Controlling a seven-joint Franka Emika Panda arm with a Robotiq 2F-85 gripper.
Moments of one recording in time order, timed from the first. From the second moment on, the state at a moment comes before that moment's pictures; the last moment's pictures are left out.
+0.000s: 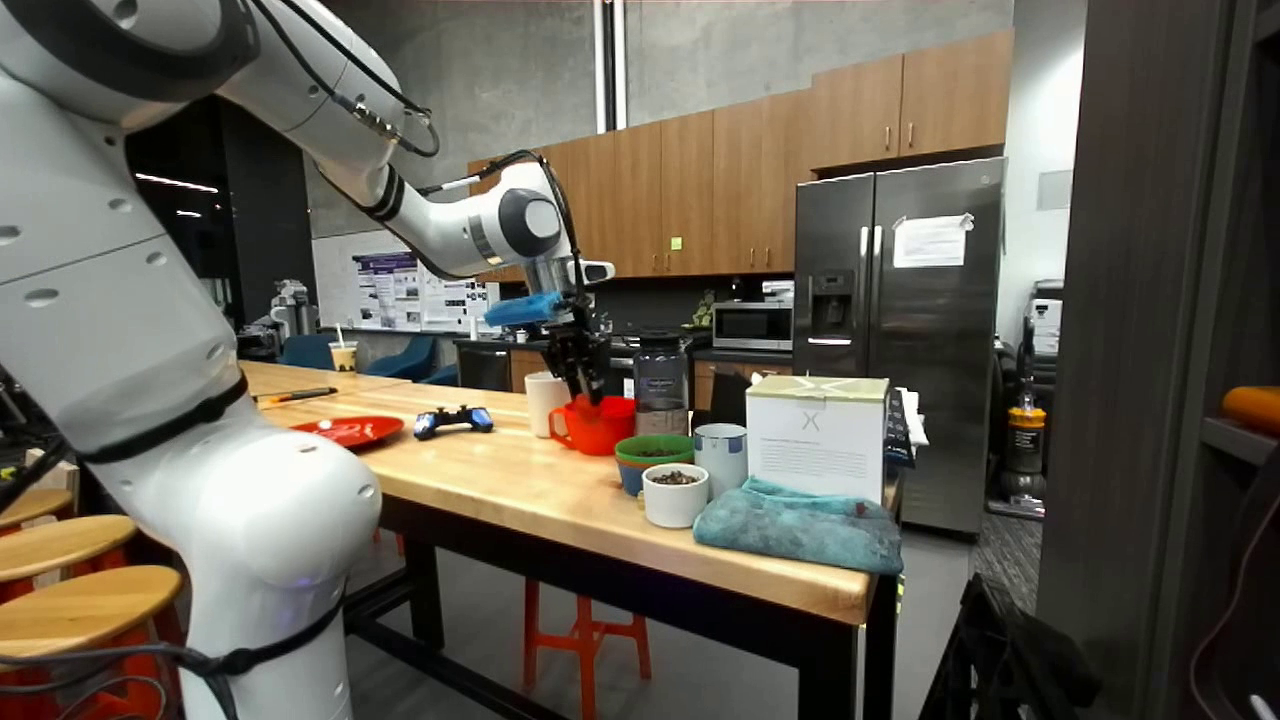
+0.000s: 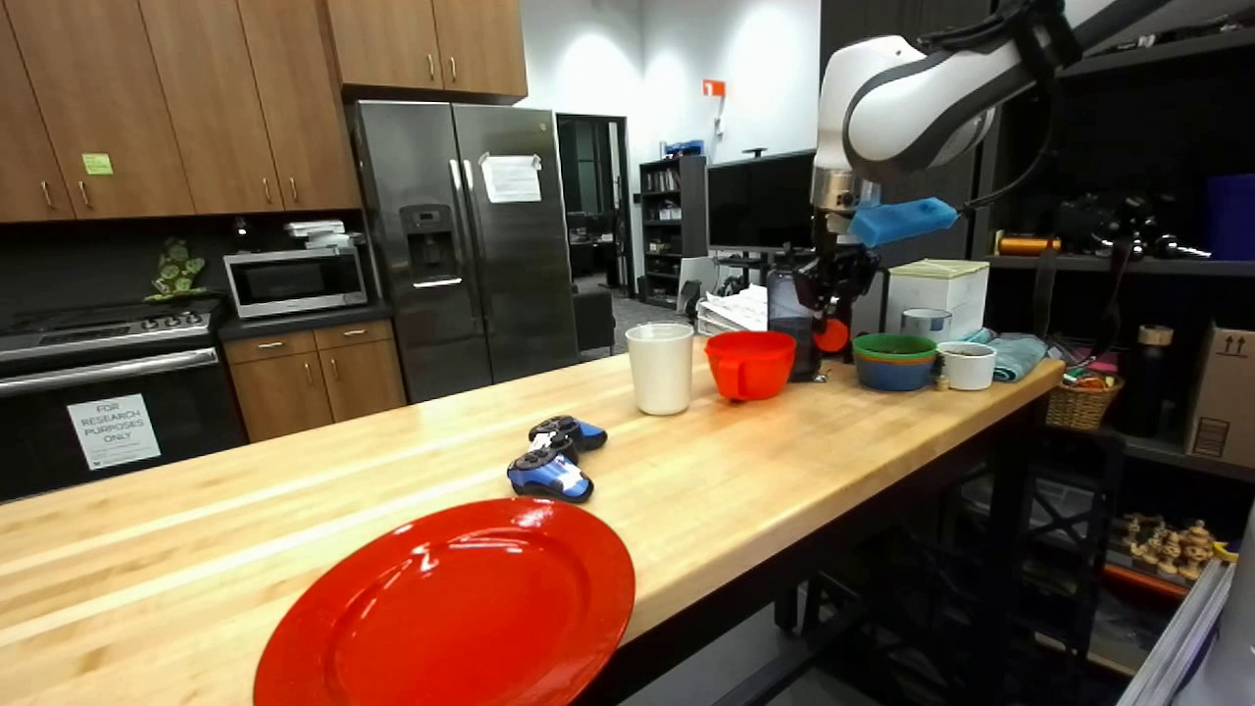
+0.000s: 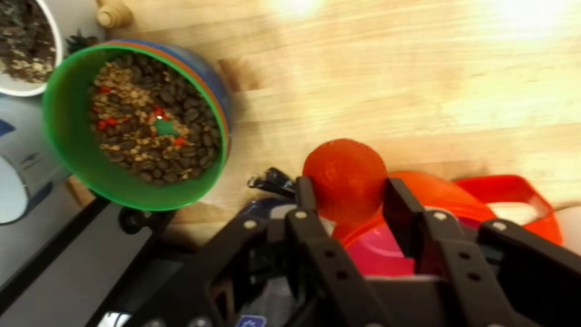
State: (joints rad) arm 0.00 -0.42 0.05 -2.41 -0.12 2.18 0.25
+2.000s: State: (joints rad) arm 0.26 -0.19 0.30 -2.37 -0.20 2.41 -0.04
